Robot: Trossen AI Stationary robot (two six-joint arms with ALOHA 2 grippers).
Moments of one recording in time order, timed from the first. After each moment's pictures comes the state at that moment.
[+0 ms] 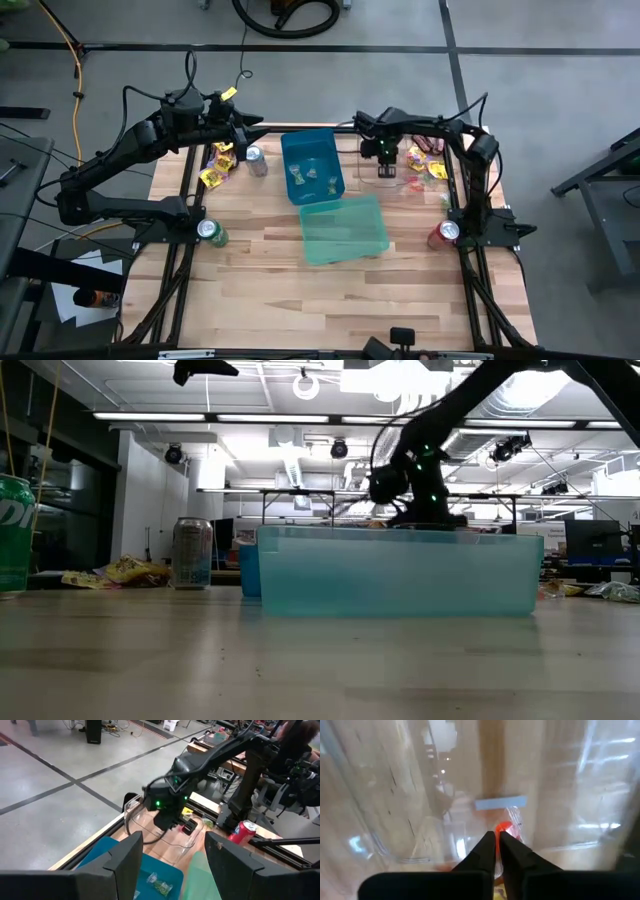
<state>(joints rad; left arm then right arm) 0.49 0.98 1.22 -0.54 0.06 -0.23 -0.64 1.96 1.42 -1.09 0.14 -0.56</state>
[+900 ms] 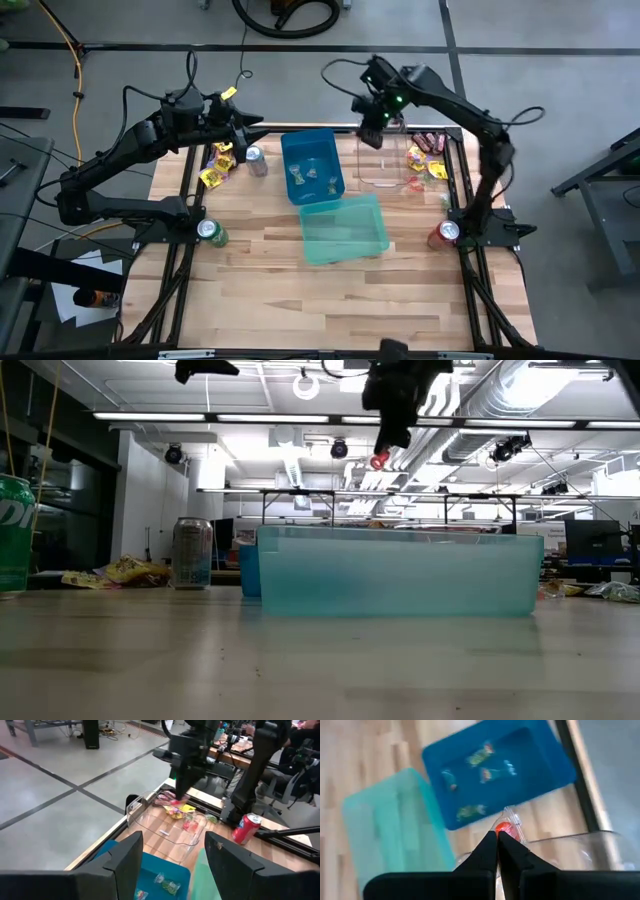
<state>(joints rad) 0.49 0.98 1.22 -0.54 0.07 -0.15 -0.63 1.79 1.93 -1.26 -0.36 -0.33</state>
